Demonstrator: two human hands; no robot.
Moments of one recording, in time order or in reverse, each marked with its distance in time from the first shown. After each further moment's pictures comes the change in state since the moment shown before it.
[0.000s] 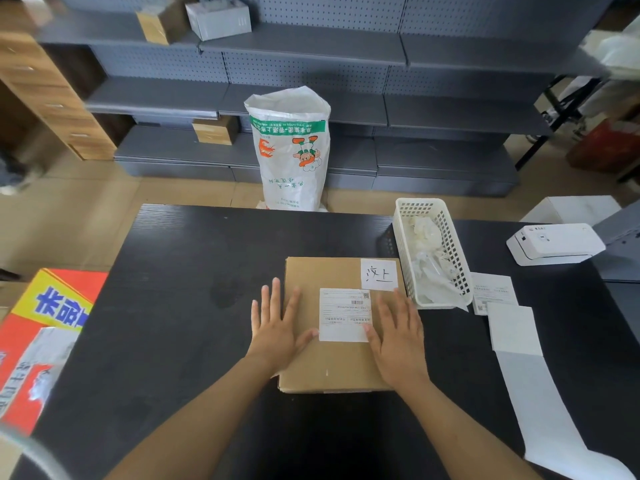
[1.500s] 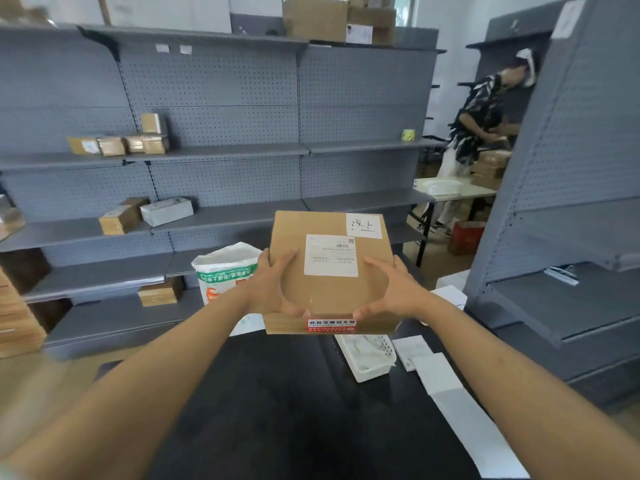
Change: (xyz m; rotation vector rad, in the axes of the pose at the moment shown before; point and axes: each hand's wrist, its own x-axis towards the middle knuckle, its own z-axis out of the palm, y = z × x) left_hand -0.036 0.111 -0.279 -0.138 0.120 0.505; right_hand -0.038 0.004 -0.287 0.502 0.148 0.019
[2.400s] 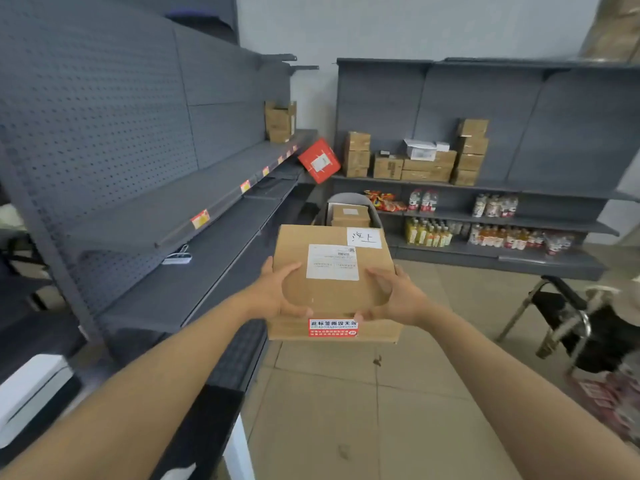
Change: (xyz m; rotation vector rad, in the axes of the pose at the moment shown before) left_hand 0.041 0.643 0.366 -0.094 -0.678 0.888; right_hand -0.498 0.381 -0.305 0.012 0.734 0.870
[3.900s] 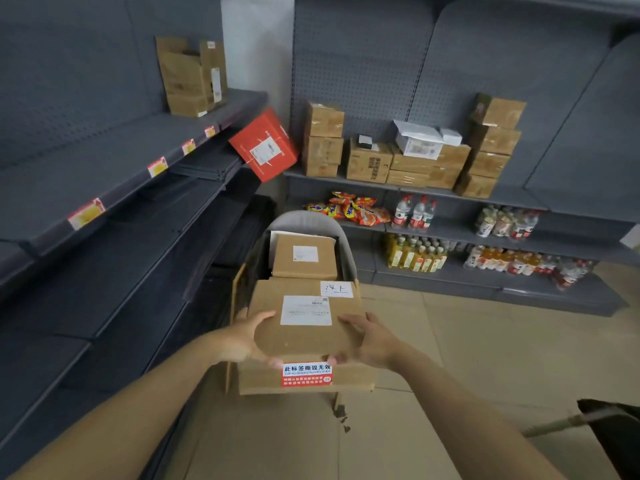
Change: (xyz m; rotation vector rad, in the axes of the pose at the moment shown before) left_hand 0.814 -0.037 0.000 0.014 -0.365 -0.173; right_hand 0.739 0.274 -0.127 0.002 -0.273 0.269
